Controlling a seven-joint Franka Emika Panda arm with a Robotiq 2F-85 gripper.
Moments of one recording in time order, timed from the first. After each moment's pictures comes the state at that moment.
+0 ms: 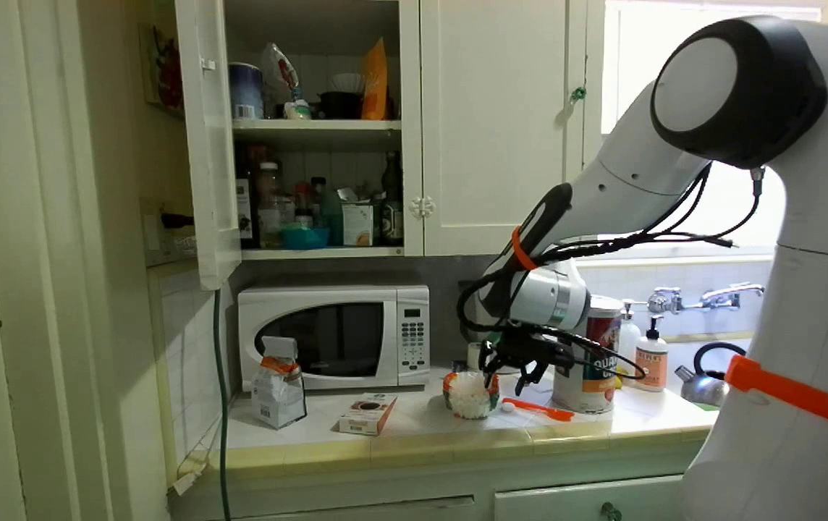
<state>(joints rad) -0.09 -0.12 -0.20 -2.55 0.33 2.75 0.03</state>
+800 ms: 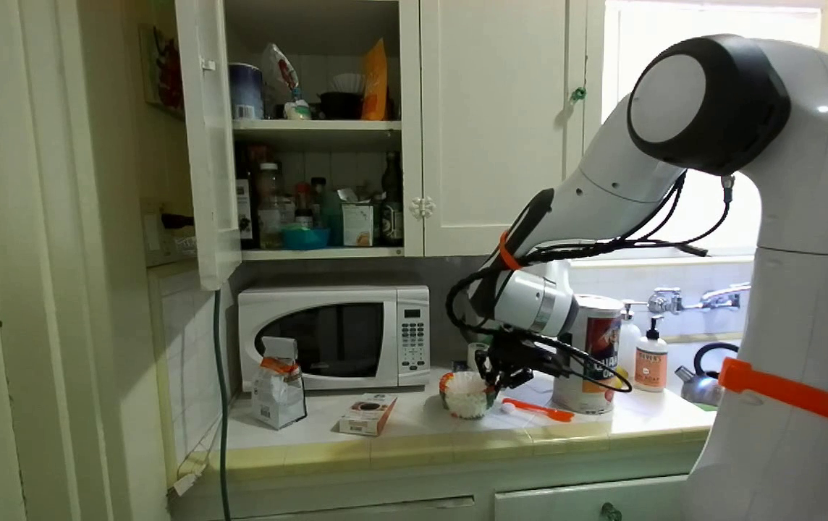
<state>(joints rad) -0.06 -0.06 -0.19 -2.51 0.51 2.79 -0.03</state>
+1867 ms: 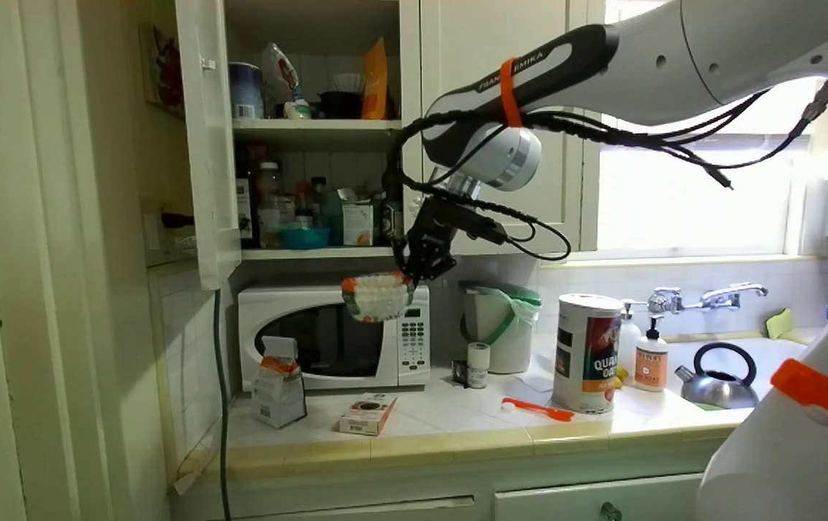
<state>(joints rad) 0.04 -0.43 0.02 -2.20 0.33 2.12 0.11</state>
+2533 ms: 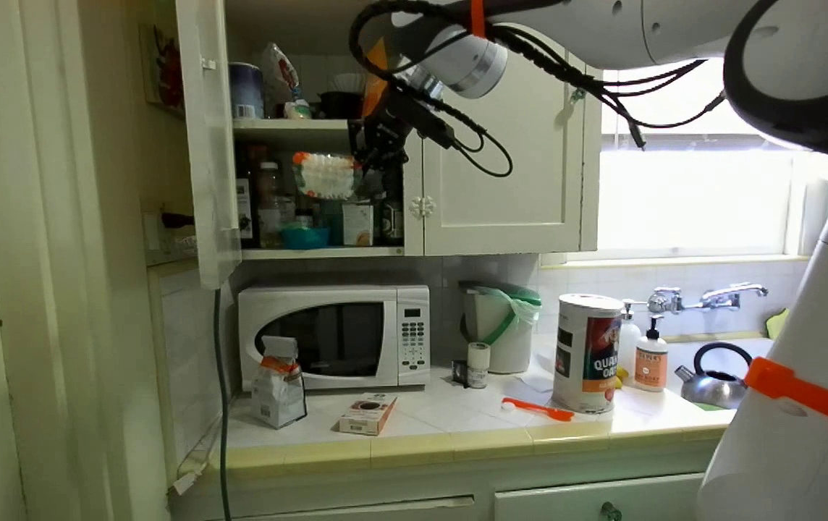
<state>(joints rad) 0.05 -0.24 0.08 -1.67 0.31 2.12 0.22</state>
